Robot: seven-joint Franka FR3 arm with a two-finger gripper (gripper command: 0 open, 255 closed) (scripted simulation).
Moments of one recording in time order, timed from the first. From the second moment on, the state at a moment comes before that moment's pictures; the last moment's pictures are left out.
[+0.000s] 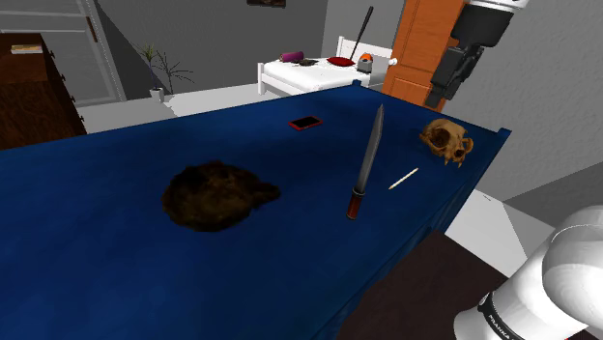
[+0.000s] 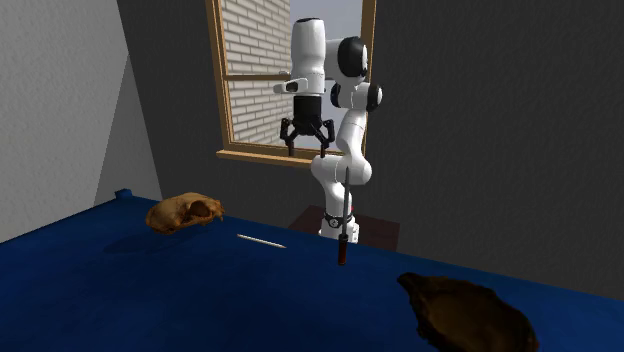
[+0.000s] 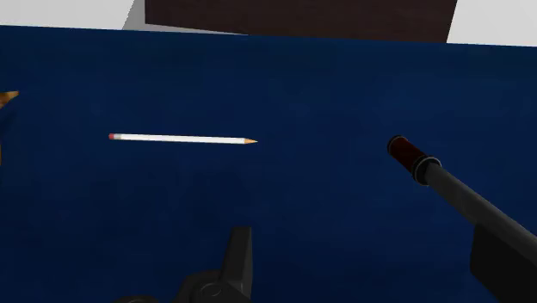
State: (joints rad) arm -0.02 -0.78 0.01 -2.26 0.03 1.58 -0.14
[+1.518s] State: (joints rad) arm 0.34 -0.81 -0.10 -2.88 0.22 2.42 -0.67
